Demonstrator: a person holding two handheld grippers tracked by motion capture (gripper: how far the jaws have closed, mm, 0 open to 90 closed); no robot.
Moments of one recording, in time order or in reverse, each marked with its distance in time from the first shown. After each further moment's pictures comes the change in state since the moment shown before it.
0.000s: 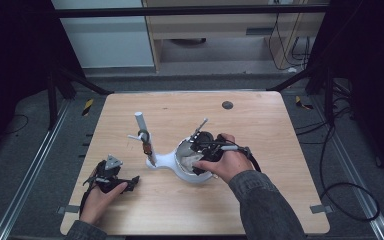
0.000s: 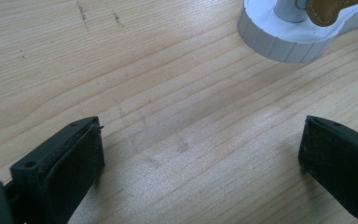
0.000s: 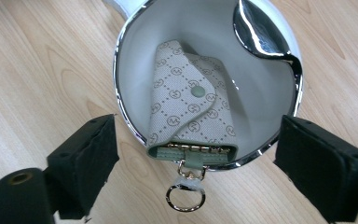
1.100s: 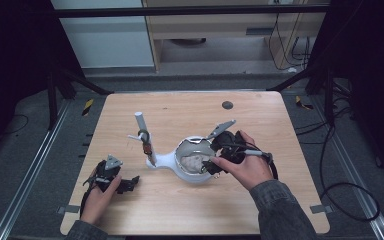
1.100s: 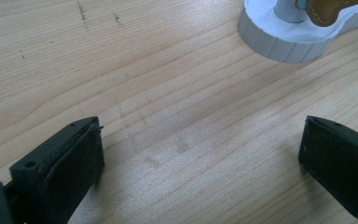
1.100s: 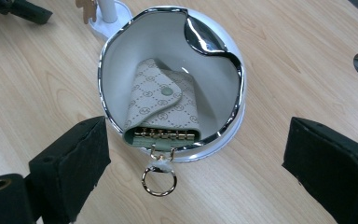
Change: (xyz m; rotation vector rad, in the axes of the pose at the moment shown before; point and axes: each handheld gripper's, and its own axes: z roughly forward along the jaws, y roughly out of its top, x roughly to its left) left arm 0.000 0.000 0.000 0.001 -0.001 0.001; right arm -0.019 -0.038 -0.029 -0.205 -0.025 0.044
